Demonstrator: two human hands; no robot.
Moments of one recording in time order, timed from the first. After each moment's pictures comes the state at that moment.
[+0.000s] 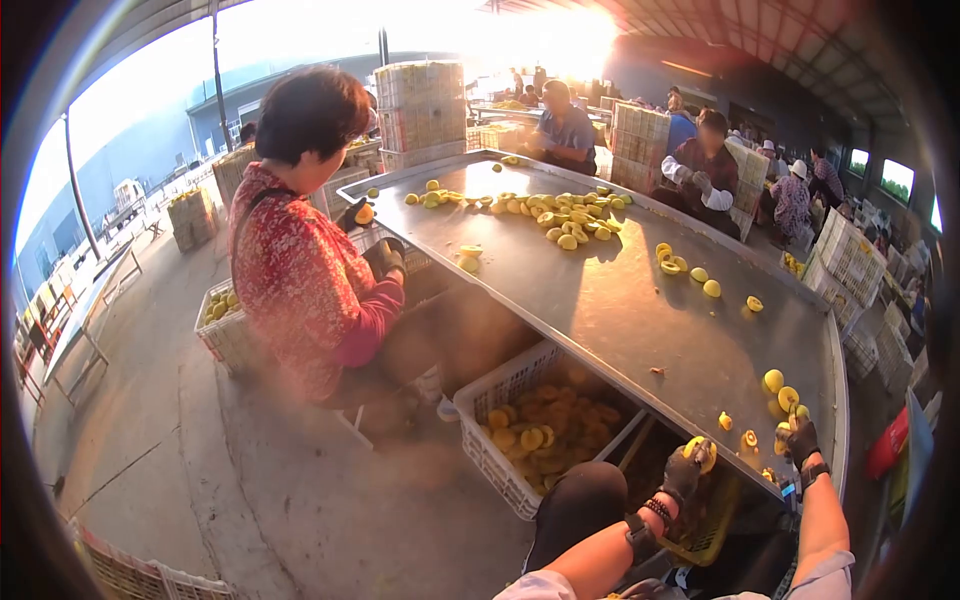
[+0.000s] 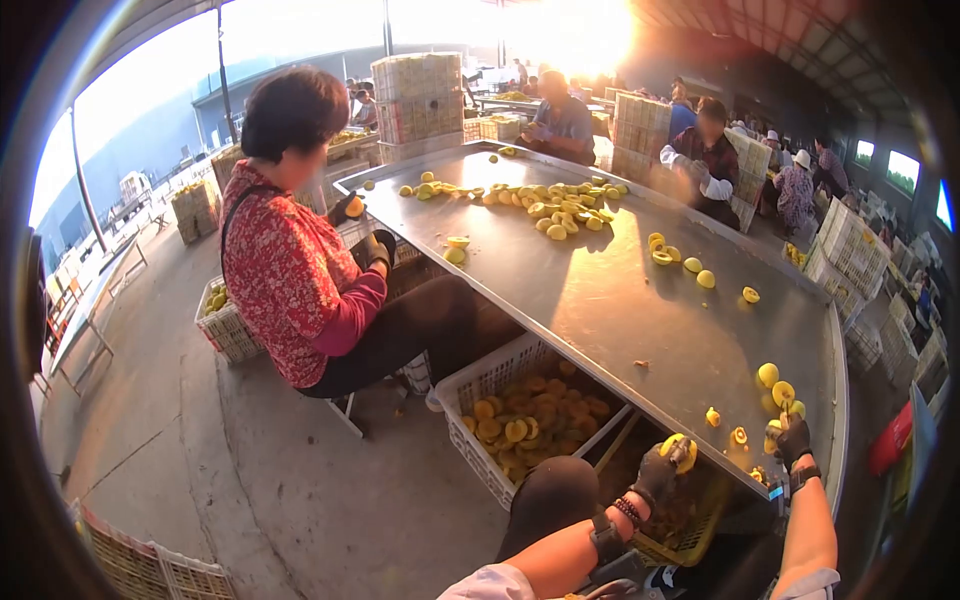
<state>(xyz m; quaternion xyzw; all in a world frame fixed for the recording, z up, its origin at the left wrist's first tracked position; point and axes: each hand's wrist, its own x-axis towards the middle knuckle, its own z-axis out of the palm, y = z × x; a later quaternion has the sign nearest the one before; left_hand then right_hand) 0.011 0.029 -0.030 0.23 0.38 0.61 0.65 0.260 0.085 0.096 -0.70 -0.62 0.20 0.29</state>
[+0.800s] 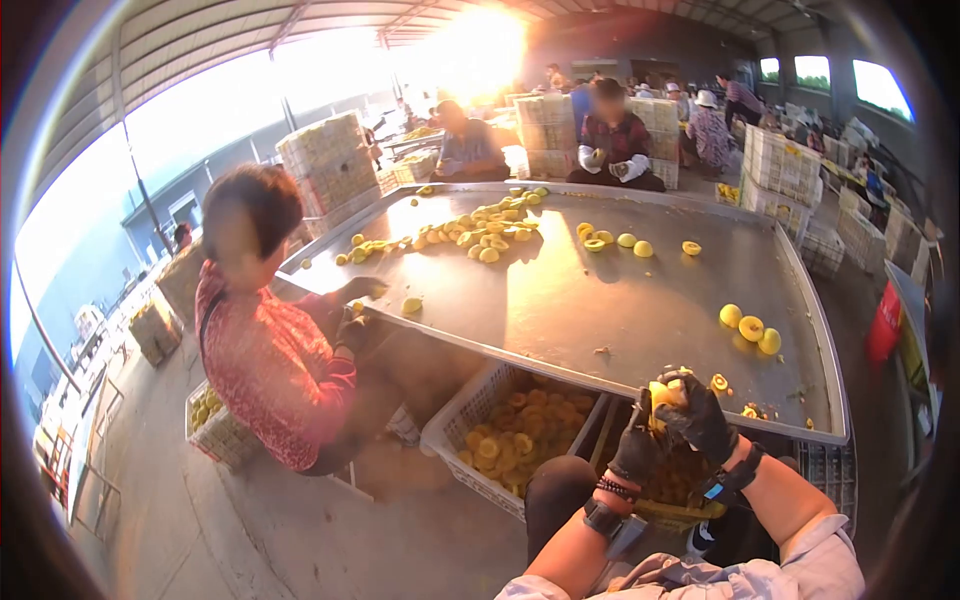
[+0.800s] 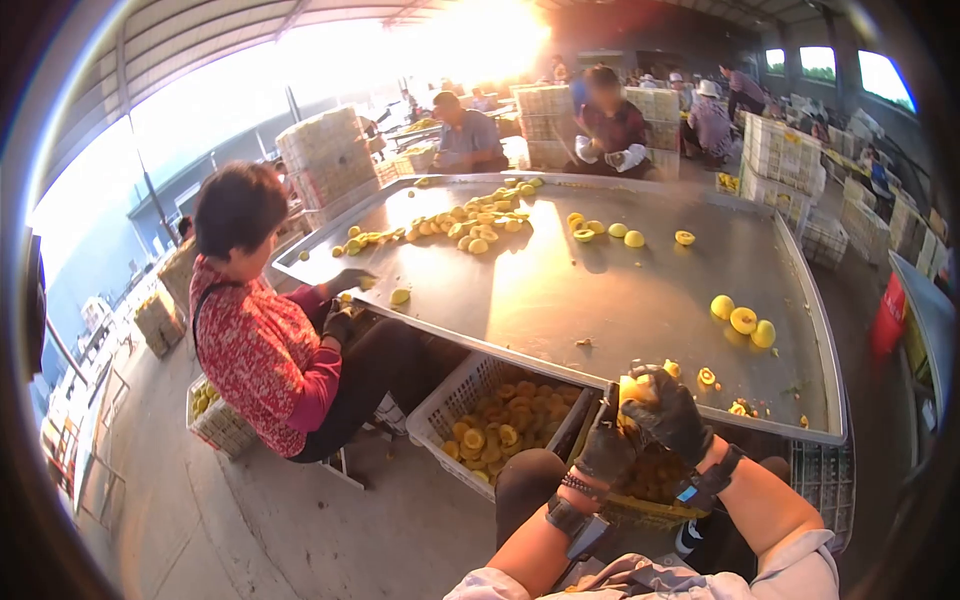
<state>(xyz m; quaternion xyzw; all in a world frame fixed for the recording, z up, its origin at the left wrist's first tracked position) -0.044 -0.010 0.069 0.05 -0.20 0.43 0.88 0.074 0.001 0.114 -0.35 -0.76 0.22 0.51</state>
